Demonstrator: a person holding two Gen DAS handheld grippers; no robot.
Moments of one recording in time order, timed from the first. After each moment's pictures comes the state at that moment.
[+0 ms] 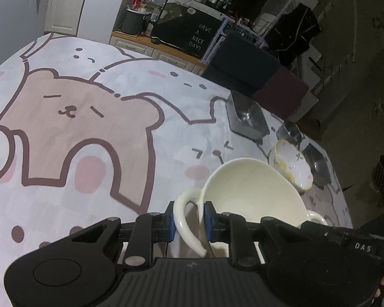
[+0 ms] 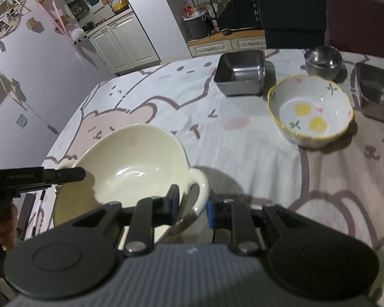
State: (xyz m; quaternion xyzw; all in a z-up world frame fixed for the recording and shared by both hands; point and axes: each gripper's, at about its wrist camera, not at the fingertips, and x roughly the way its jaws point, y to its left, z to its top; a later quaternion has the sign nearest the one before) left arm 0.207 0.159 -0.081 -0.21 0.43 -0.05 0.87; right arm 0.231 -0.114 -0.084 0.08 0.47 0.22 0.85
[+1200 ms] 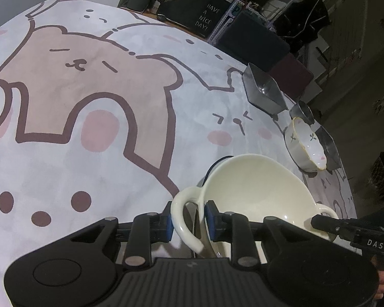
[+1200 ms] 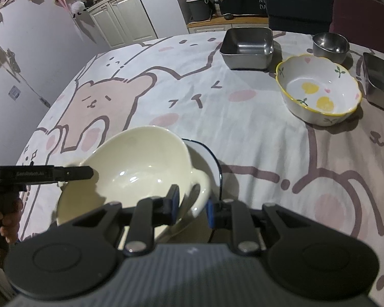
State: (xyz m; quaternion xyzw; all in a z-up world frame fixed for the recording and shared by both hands) left arm 0.205 0.175 -0.136 -0.24 0.47 -0.06 0.85; right arm 0.221 -0.094 -0.105 0.03 0.50 0.22 0.84
